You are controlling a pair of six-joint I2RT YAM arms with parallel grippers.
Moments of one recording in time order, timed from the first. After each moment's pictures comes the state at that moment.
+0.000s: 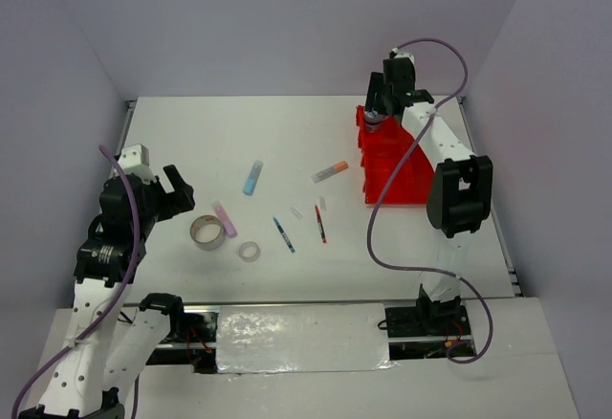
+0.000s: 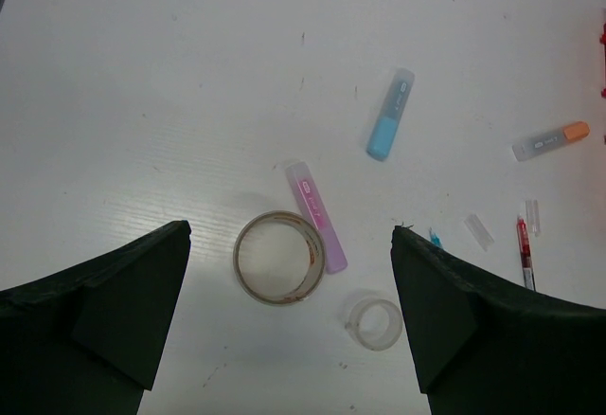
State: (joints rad) left arm -0.10 0.65 0.88 -0.69 -0.13 -0.34; right arm 0.18 1.97 1.78 -0.42 0.23 0.25
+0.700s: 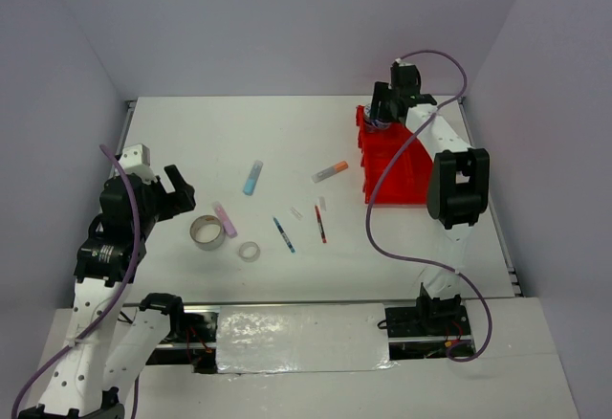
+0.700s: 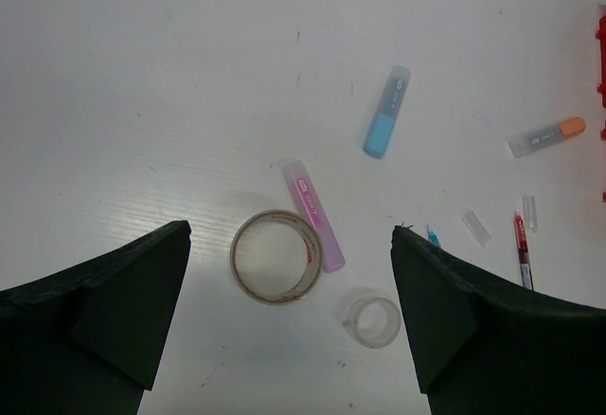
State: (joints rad) left arm -0.10 0.66 0.88 -0.69 -0.12 -0.34; right arm 0.11 2.07 1.77 -0.40 0.10 0.22
